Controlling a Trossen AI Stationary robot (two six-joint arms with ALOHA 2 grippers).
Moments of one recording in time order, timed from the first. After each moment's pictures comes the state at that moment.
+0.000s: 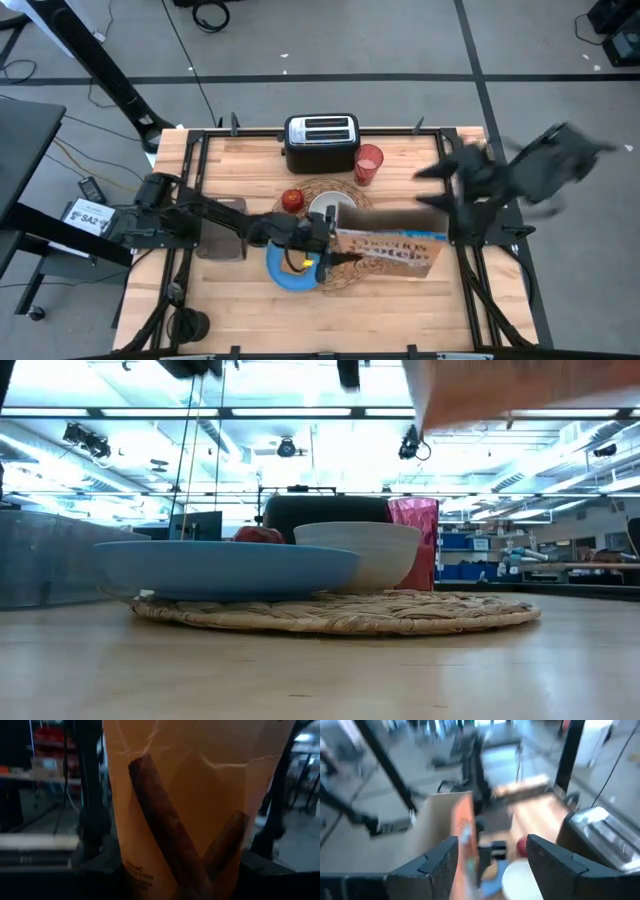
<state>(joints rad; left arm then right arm) -0.25 1.79 1.08 0.86 -0.10 -0.11 0.65 1.36 2.15 -1.27 0.69 0.52</state>
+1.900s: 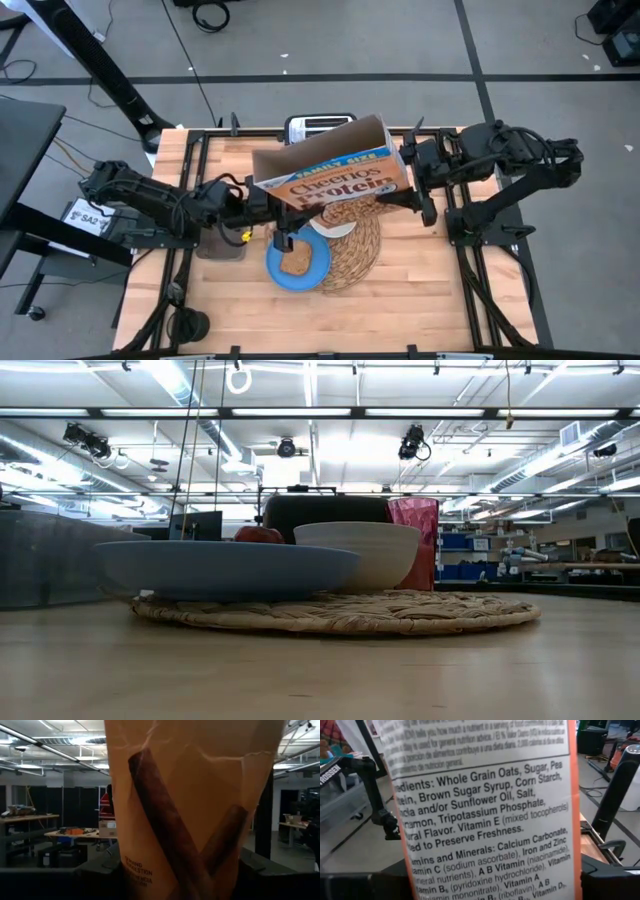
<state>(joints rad) -0.26 1.36 1.09 0.68 -0.38 0.09 0.23 1.22 1.62 -0.62 0.14 0.12</state>
